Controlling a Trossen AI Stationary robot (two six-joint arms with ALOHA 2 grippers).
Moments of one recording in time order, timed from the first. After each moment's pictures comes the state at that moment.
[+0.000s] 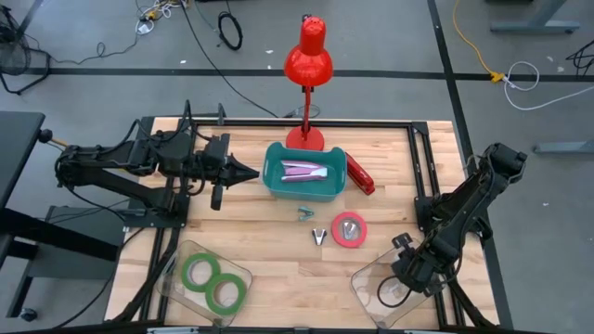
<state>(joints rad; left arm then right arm) -0.08 0.99 1.20 -0.42 -0.09 -0.21 0.93 1.34 0.76 -0.83 -0.09 0.52</state>
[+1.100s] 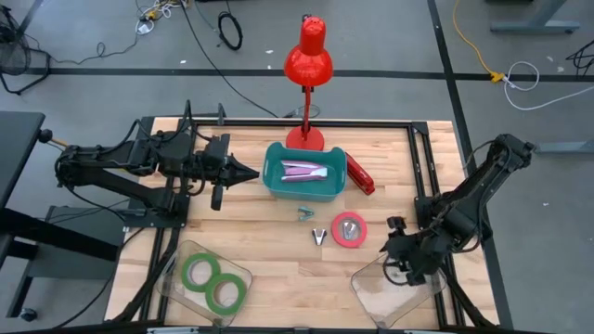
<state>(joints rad) -0.08 0.99 1.20 -0.42 -0.09 -0.21 0.82 1.12 0.89 -0.79 0.27 0.56</state>
